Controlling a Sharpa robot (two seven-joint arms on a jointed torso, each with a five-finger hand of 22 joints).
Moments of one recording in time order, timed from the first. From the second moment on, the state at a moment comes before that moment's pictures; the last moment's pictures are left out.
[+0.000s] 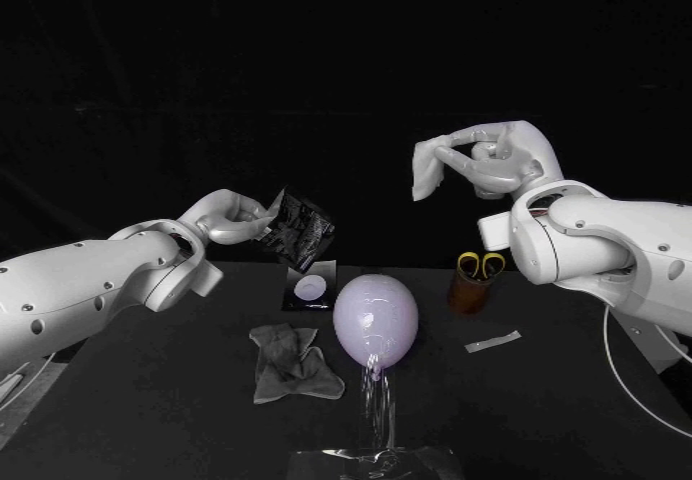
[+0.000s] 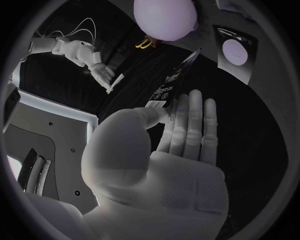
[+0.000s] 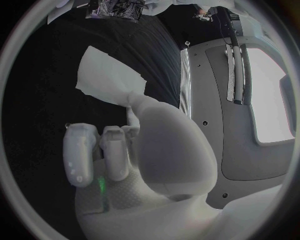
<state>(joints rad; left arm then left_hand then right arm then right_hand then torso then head) 1.36 -0.92 -0.12 1.38 -0.68 -0.31 0.12 1.22 -0.10 0.86 0.08 0.04 0.93 0.13 0.59 0.38 1.21 0.09 0.24 0.07 1.04 0.05 0.62 0.40 0.16 0.63 0.23 0.84 0.43 1.50 -0.89 -0.16 1.62 -0.36 -0.80 0.28 1.48 -0.10 0.43 0.21 0.05 1.12 0.06 0.31 0.41 1.47 -0.01 1.57 1.31 1.46 -0.06 1.57 1.31 0.03 1.46 0.05 1.48 1.31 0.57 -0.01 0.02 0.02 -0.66</state>
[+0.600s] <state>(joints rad) 1.35 -1.09 -0.21 1.45 -0.88 -0.27 0.01 1.26 -0.14 0.89 0.11 0.04 0.95 0.12 0.59 0.38 1.23 0.08 0.23 0.07 1.06 0.03 0.62 0.40 0.17 0.66 0.24 0.84 0.42 1.43 -0.88 -0.17 1.63 -0.40 -0.78 0.28 1.48 -0.10 0.44 0.21 0.05 1.11 0.06 0.31 0.42 1.46 -0.01 1.57 1.31 1.46 -0.06 1.57 1.31 0.03 1.46 0.05 1.48 1.31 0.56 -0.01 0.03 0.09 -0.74</state>
